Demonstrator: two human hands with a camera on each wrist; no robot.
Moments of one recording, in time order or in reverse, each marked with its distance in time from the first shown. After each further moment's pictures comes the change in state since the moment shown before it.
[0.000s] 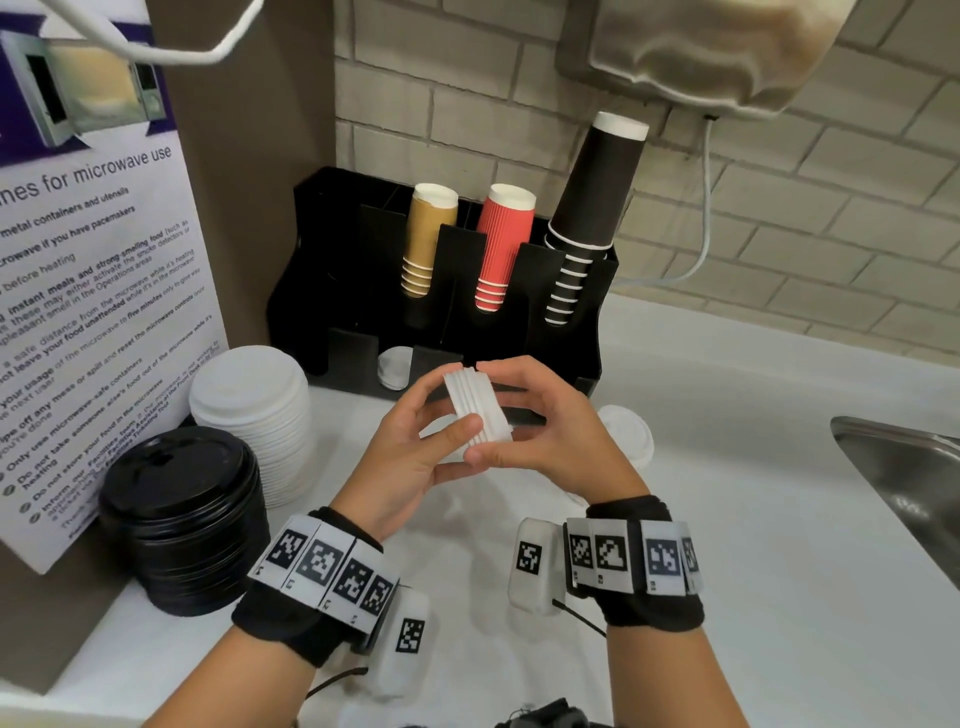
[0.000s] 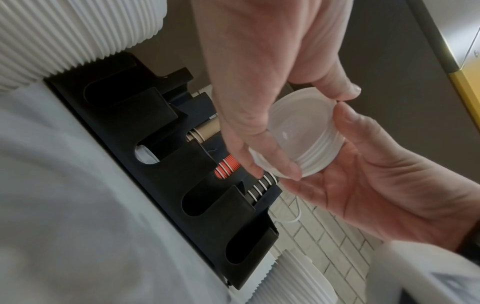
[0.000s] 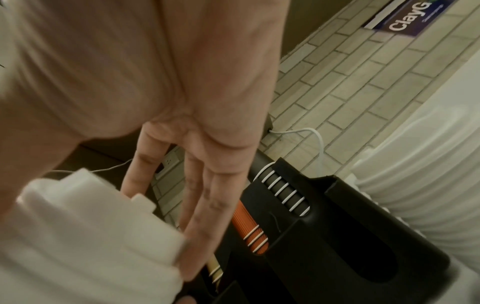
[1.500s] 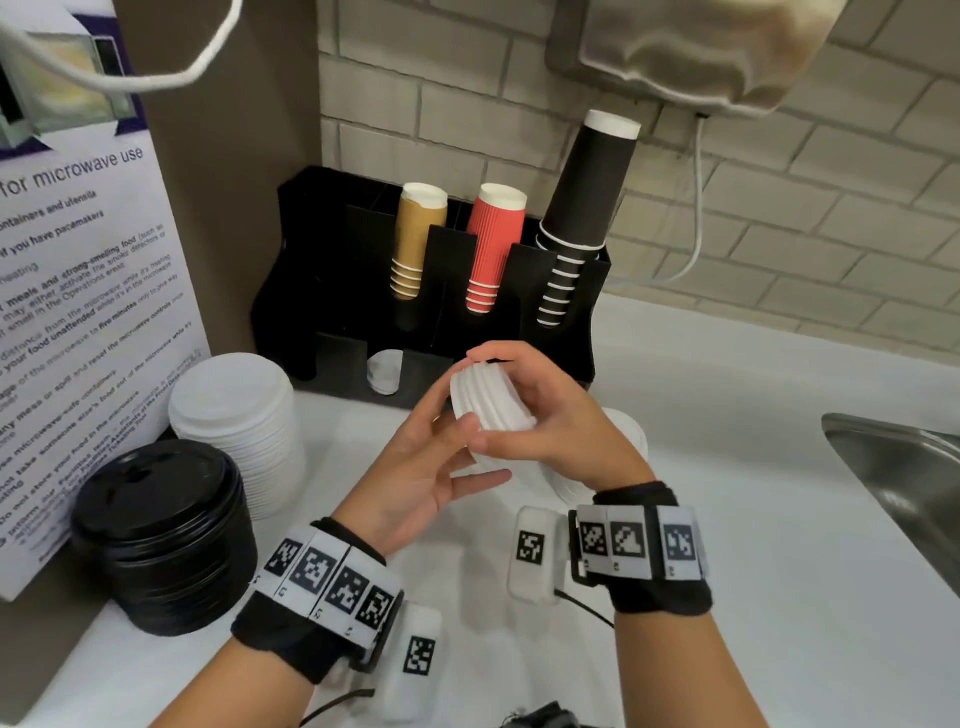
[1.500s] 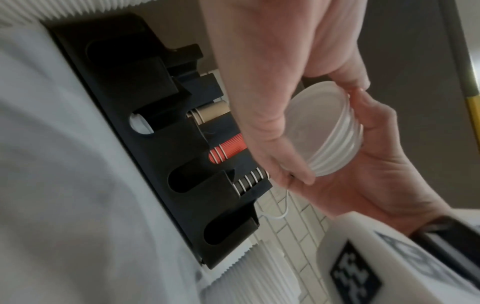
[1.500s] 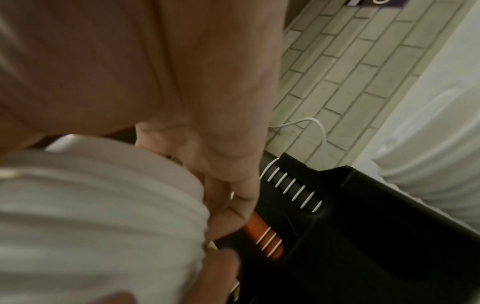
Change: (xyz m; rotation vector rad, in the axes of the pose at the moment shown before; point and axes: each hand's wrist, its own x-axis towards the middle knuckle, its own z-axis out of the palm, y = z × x) left_hand 0.008 -0.006 0.008 -0.145 -0.225 -0.066; right_hand 0.009 -0.014 -0.013 -0.009 -0.078 -0.020
